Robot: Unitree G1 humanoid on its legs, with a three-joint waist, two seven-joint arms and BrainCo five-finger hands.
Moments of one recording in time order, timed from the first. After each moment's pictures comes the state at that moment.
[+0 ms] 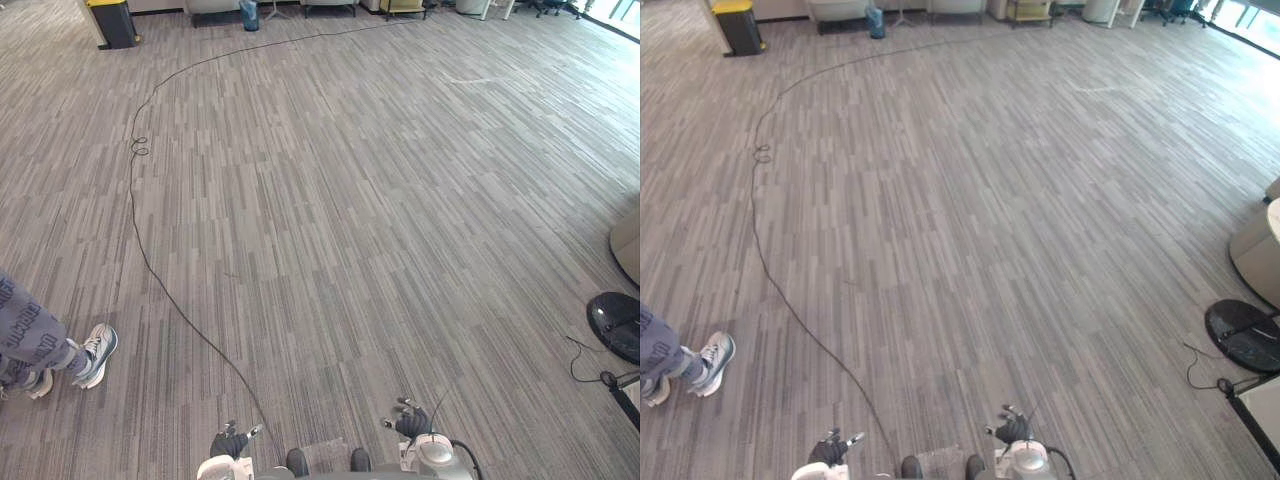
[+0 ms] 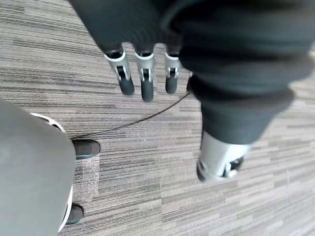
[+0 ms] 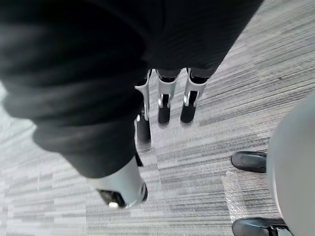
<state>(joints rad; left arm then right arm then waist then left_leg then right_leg) 0.11 0.02 0.22 0.97 0.00 -0.06 0.10 0.03 0.00 -0.05 0.94 -0.03 -0.04 -0.13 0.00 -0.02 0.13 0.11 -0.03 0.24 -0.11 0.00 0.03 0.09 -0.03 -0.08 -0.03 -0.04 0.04</state>
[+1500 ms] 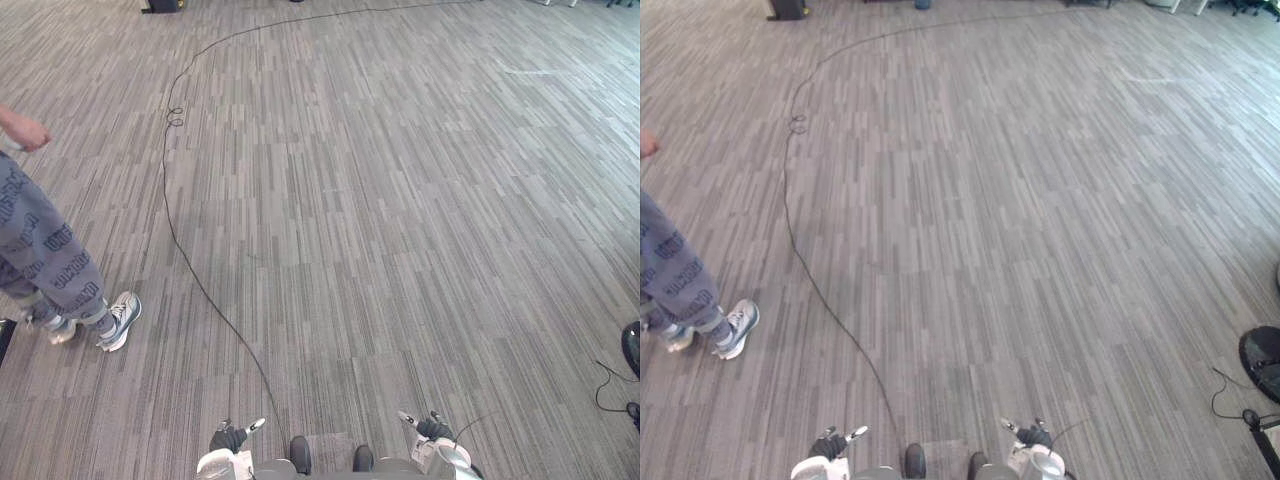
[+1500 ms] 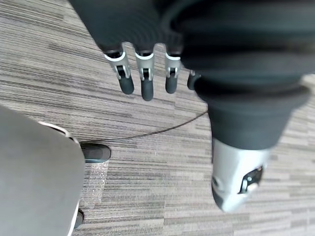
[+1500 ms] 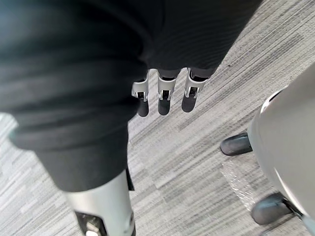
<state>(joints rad) 0.06 0.01 0.32 0.95 0.00 -0.03 0.10 0.02 0.05 -0.31 0.97 0.16 -0.03 -0.14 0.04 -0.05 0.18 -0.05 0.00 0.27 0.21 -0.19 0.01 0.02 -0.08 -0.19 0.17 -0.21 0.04</state>
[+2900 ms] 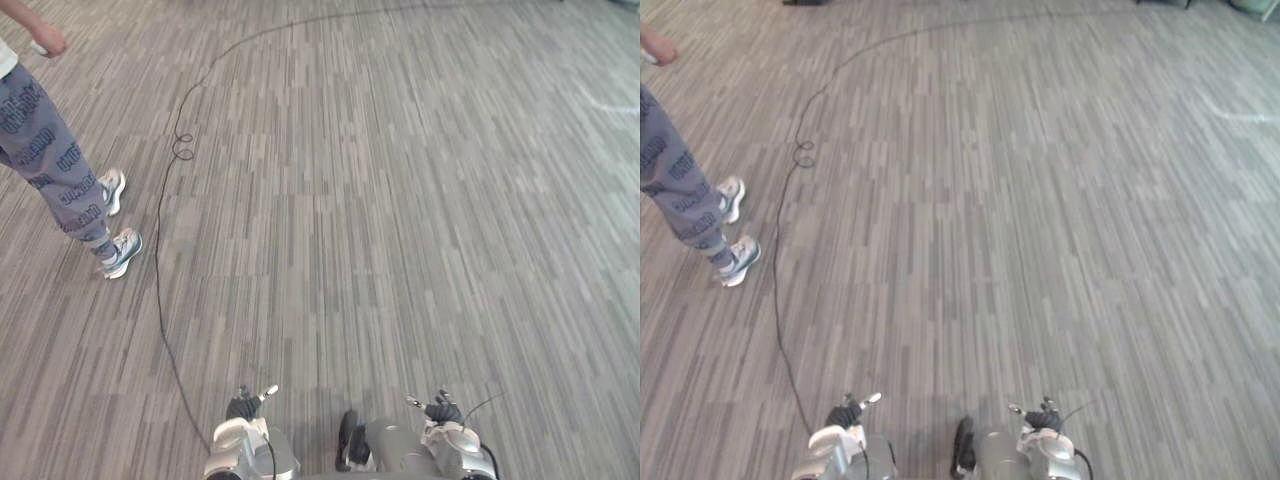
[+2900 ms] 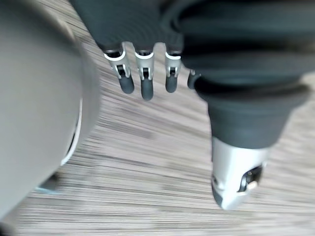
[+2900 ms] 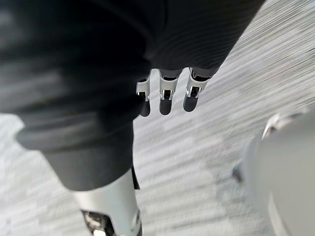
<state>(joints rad) -0.01 -0.05 0.32 0.85 -0.01 -0.04 0.08 -0.01 0.04 -0.26 0.94 0.10 -0.01 -0.14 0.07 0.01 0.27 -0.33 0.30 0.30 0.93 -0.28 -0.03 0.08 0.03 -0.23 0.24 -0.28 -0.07</state>
